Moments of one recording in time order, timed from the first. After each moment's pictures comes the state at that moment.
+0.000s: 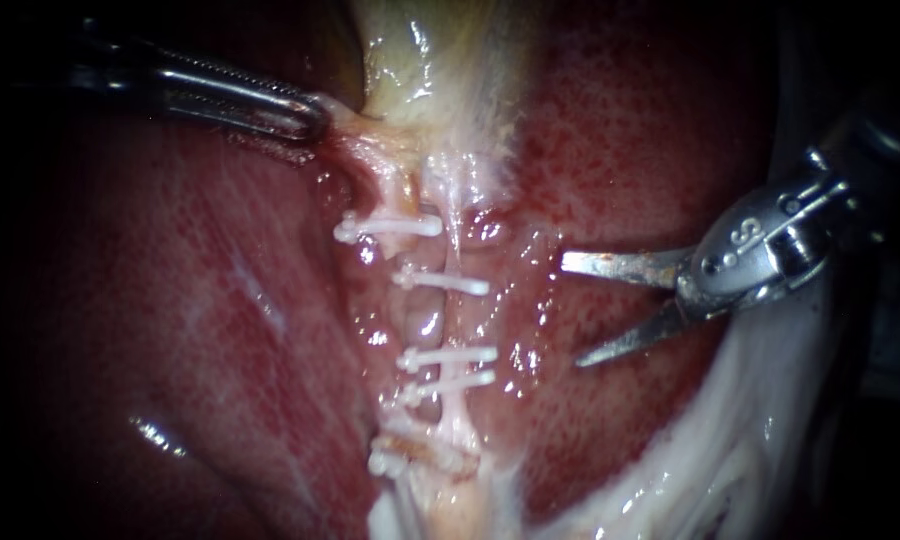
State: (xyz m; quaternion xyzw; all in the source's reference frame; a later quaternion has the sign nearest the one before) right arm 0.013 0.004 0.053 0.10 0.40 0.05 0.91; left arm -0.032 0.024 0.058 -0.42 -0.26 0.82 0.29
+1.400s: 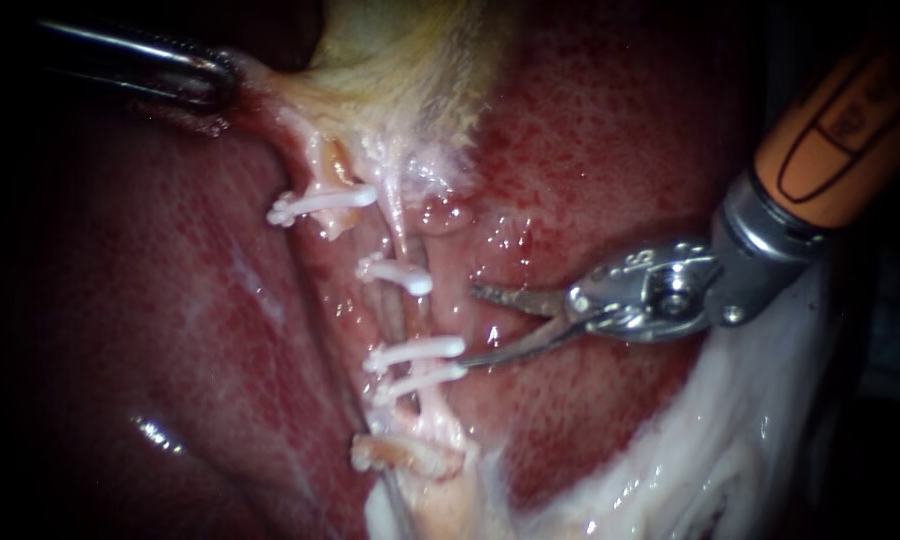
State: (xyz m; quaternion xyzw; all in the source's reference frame) right arm 0.020 0.001 0.061 0.35 0.38 0.19 0.84; left arm -0.029 0.025 0.048 -0.43 -0.24 0.81 0.31
